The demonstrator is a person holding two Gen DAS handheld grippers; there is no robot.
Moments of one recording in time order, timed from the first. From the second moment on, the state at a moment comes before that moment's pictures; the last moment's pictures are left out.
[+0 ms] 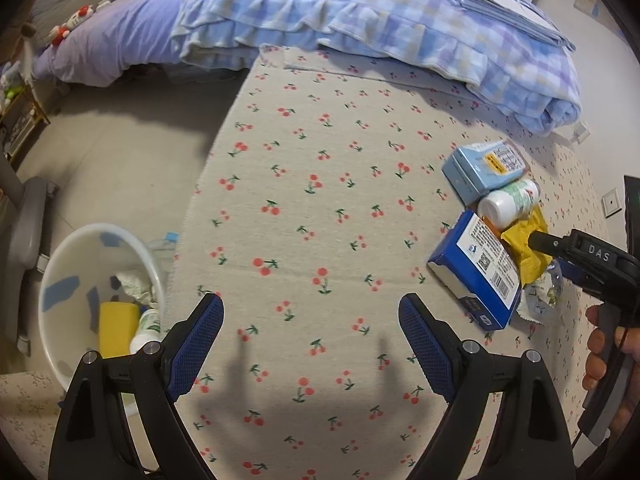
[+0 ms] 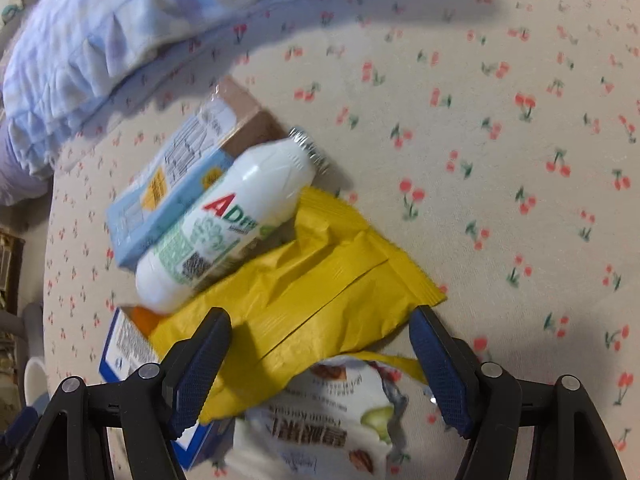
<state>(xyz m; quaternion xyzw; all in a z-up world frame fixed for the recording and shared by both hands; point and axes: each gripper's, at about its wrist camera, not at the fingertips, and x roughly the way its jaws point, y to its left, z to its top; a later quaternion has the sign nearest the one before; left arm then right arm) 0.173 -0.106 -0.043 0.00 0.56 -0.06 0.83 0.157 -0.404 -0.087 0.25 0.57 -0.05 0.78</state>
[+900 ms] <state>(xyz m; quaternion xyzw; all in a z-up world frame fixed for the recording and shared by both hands) 0.175 -0.209 -0.054 -0.04 0.55 -0.09 0.83 0.066 -0.478 -0.017 0.26 0.51 -0.04 0.82</state>
